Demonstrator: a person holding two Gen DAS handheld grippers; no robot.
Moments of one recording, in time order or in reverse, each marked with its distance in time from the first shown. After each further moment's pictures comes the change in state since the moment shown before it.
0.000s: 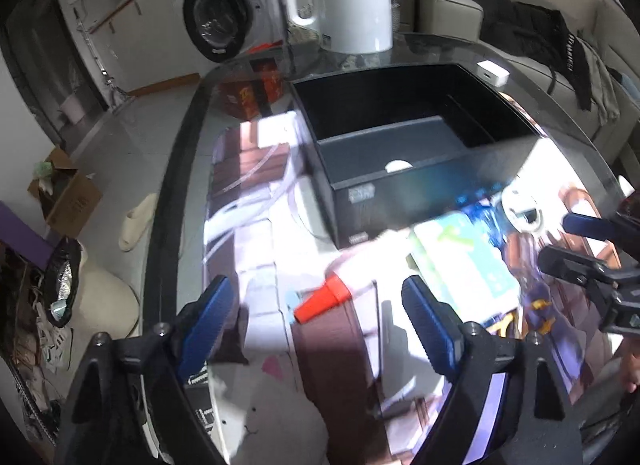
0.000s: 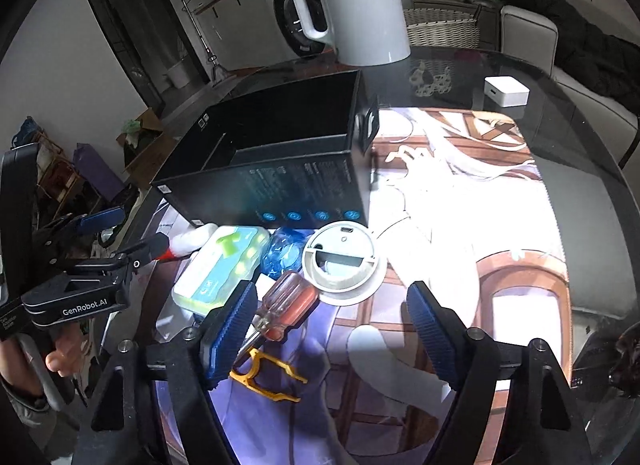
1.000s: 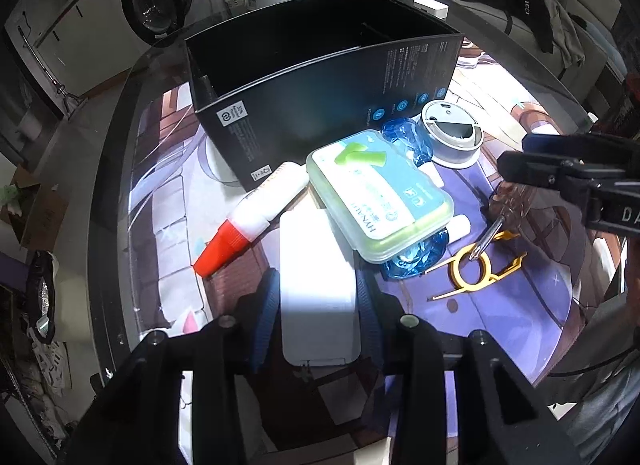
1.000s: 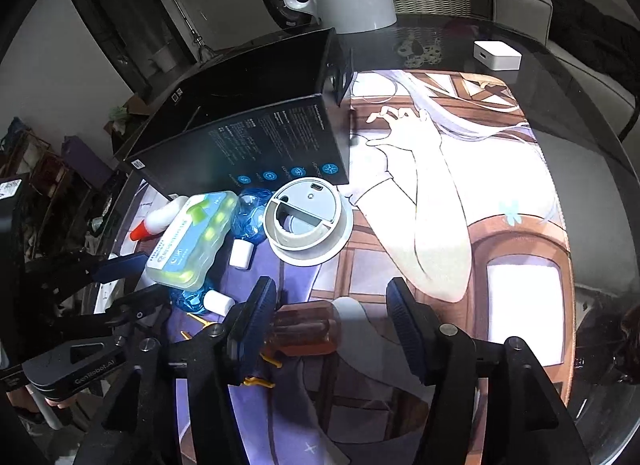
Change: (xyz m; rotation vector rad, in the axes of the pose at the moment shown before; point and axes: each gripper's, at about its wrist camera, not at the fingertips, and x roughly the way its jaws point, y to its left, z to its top) left arm 0.018 -0.043 -0.014 0.125 0.131 -0.096; right arm 0.000 -0.021 -0.003 0.025 0.063 -0.027
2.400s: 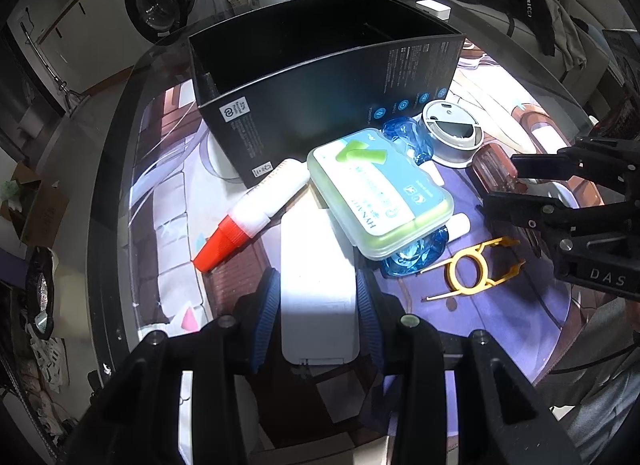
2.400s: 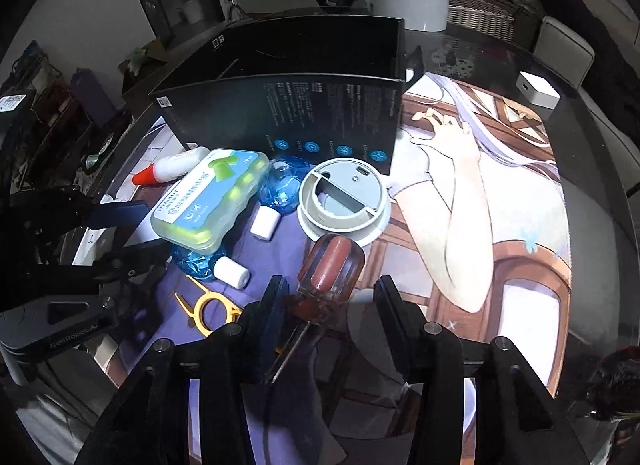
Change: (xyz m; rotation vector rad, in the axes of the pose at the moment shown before) left arm -0.003 0.003 -0.005 -0.011 -0.003 0.001; right arm 0.023 0.046 -0.008 -0.208 0.081 -0.062
